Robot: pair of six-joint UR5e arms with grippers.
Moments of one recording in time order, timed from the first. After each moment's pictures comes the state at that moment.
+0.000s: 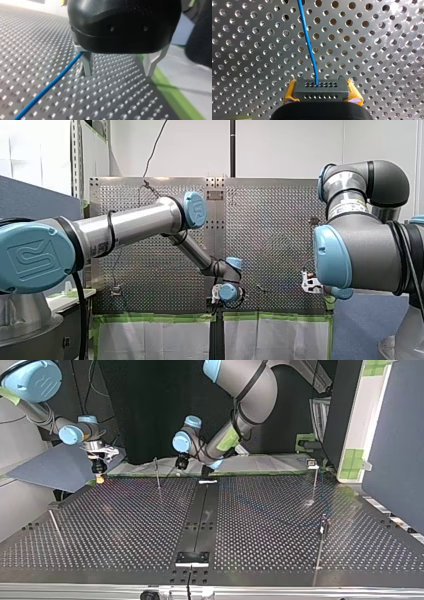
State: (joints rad) left arm -0.67 -2.84 -0.93 -2.78 -1.85 -1.60; right arm 1.50 -0.53 1.44 -0.87 1.10 1.48
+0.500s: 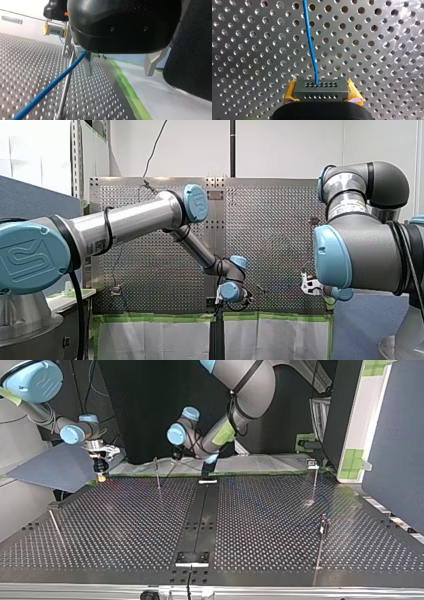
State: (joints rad) left arm -0.72 -2.80 -1.01 -2.83 -1.80 -1.56; right arm 1.50 -0.52 1.44 -0.85 1.09 1.48
